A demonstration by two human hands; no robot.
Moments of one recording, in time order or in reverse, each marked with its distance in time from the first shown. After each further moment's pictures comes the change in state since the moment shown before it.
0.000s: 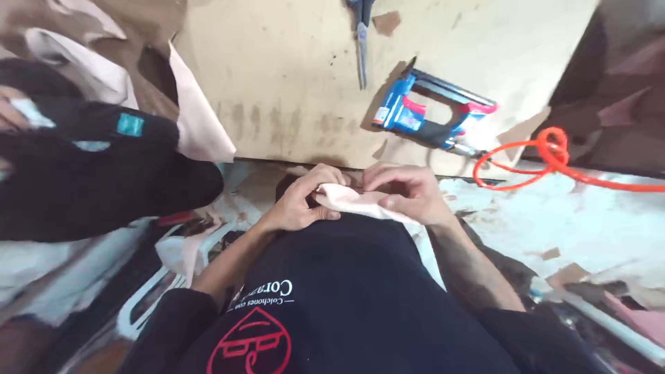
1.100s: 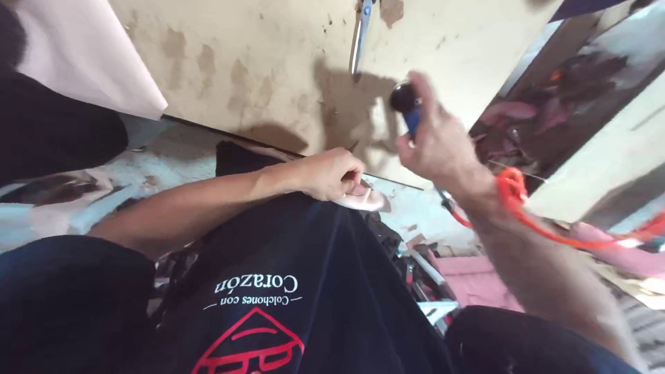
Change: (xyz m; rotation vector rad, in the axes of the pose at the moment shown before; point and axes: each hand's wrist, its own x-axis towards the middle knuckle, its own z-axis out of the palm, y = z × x) left_hand 0.103 -0.033 0.014 0.134 -0.457 -0.282; right_hand 0.100 -0.063 -0.072 -1.423 -0.178 0.727
